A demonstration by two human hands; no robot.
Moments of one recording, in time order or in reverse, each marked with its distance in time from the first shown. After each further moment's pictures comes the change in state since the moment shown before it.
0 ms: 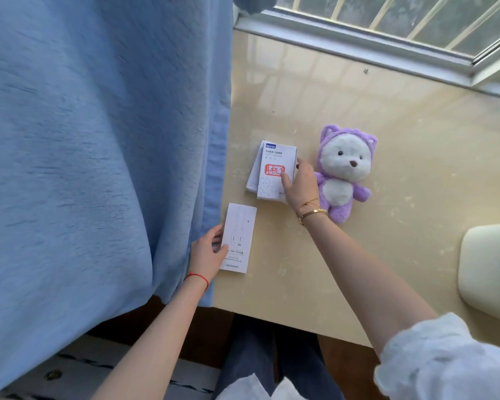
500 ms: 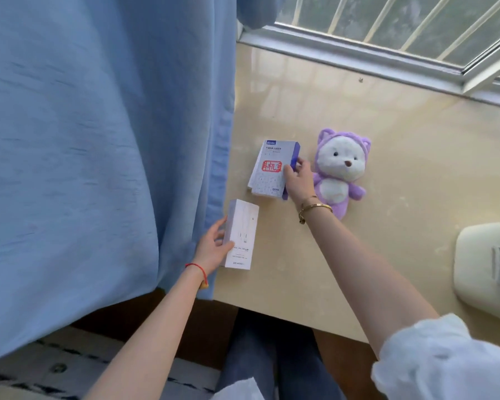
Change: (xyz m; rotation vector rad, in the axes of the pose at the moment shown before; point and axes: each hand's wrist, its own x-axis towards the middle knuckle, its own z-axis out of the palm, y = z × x) left_hand -0.014 0.015 -0.006 -0.219 -0.140 -0.123; right_hand -0.020 -0.027 -0.016 0.673 -0.104 0.290
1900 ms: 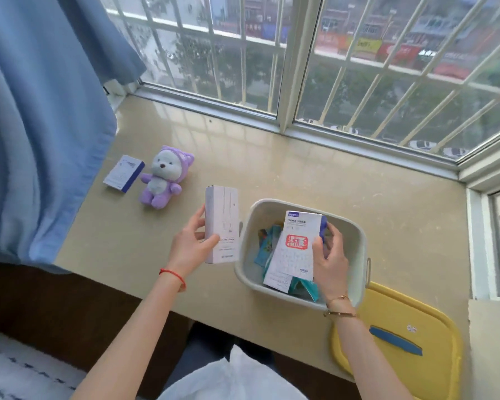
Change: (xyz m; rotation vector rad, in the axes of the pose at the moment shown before) left_hand -0.228 0.180 0.494 0.056 0.299 0.394; right_hand -0.149 0.081 -0.651 -0.149 0.153 -0.416
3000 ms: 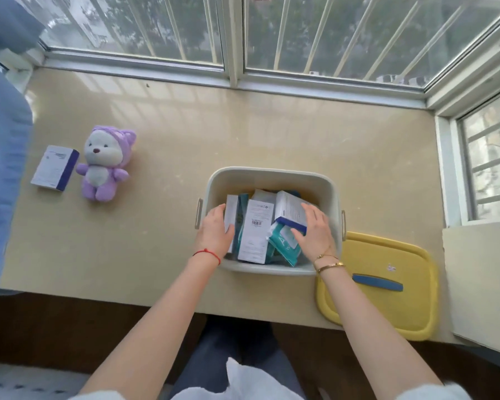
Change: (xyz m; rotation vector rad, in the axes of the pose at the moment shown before) left_hand 0.036 -0.050 0.143 0.577 -0.240 0.101; right_hand 0.041 0.126 -0.024 -0.726 -0.150 -0.045
